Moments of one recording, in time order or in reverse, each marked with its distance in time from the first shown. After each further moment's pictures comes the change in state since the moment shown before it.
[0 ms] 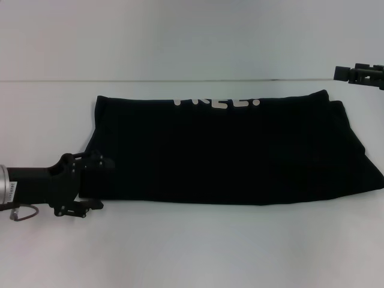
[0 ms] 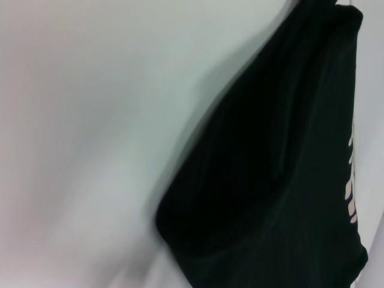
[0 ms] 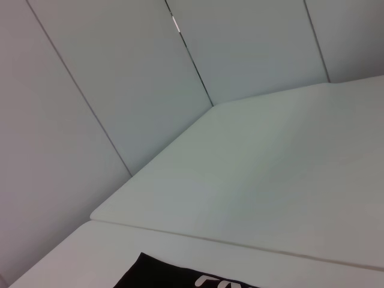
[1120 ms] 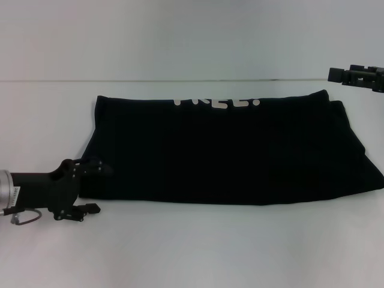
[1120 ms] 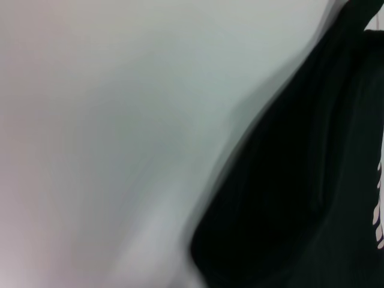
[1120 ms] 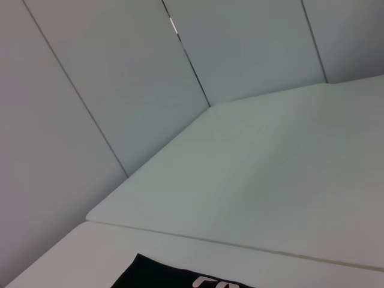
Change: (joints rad) left arm 0.002 -0.006 0.010 -0.028 0.019 -0.083 0.005; right arm 0.002 0.021 -0.002 -0.001 0.001 0.028 -0.012
